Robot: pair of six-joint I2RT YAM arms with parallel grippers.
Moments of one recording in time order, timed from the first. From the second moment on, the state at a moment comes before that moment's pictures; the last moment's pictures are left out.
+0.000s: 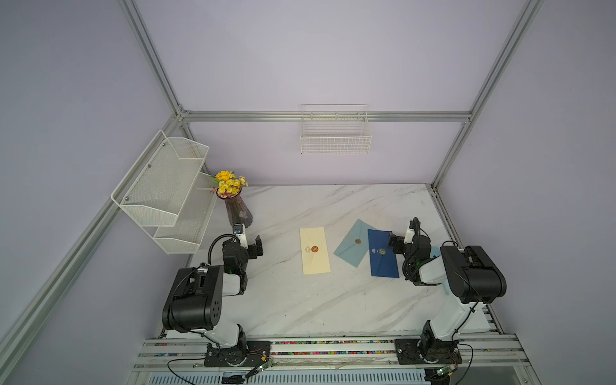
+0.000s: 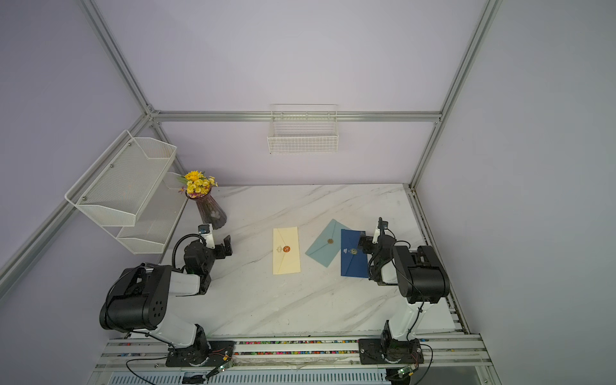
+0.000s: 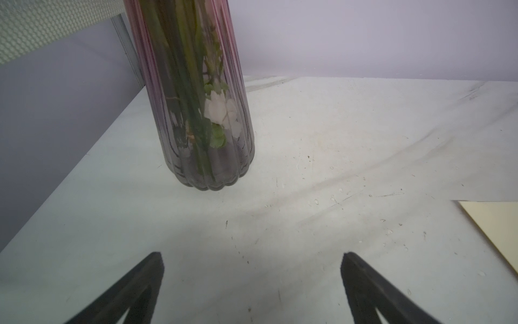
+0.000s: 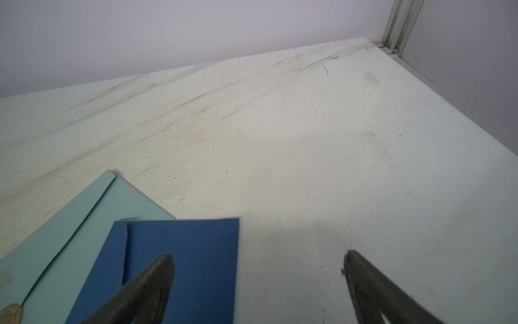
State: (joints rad) left arm 0.07 1.57 0.35 0.90 -0.03 0.01; right arm -0.03 1.78 0.45 0.97 0.02 0.12
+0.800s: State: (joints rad) left arm 0.06 1.57 0.35 0.90 -0.06 0.01; right arm 0.00 1.78 0.46 0.96 0.06 0.12
